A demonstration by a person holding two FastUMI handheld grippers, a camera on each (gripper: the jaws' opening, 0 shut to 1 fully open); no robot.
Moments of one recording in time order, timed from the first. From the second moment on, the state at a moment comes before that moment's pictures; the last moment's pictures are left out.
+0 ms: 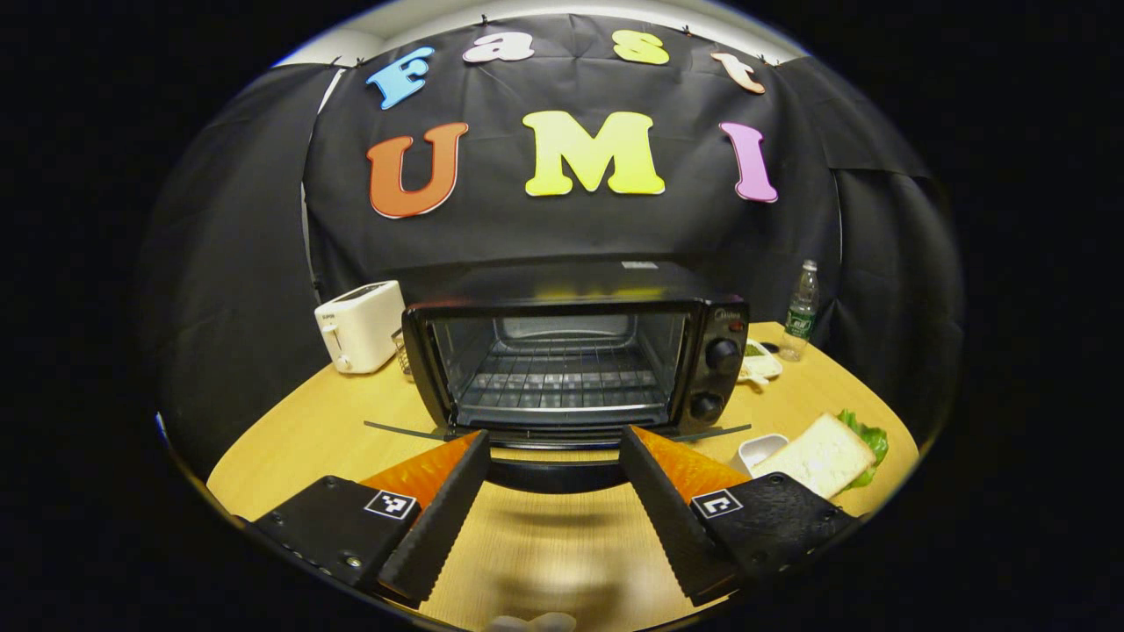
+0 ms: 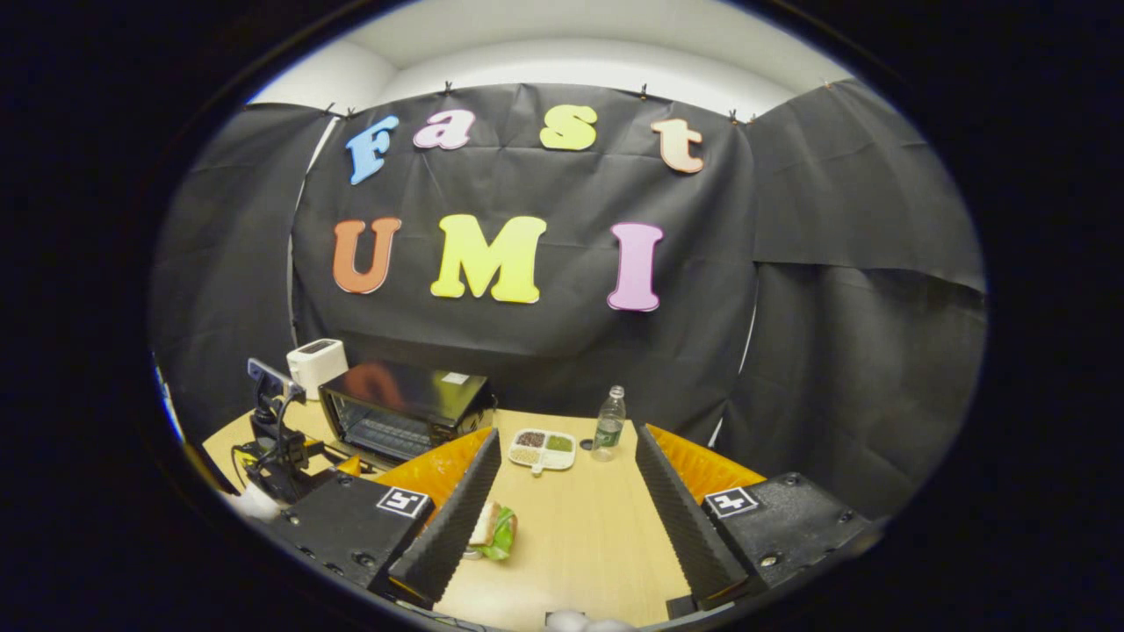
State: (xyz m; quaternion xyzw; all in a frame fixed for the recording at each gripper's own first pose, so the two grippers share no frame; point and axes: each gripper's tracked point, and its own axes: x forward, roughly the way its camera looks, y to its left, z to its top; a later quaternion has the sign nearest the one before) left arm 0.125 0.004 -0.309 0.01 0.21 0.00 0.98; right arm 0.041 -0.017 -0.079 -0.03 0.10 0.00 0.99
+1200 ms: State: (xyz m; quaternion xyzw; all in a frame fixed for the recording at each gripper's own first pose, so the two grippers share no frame) left arm 0.066 0.022 -0.344 -0.01 0.25 0.00 0.97; right arm 0.032 -0.009 -0.132 -0.03 0.14 0.00 0.99
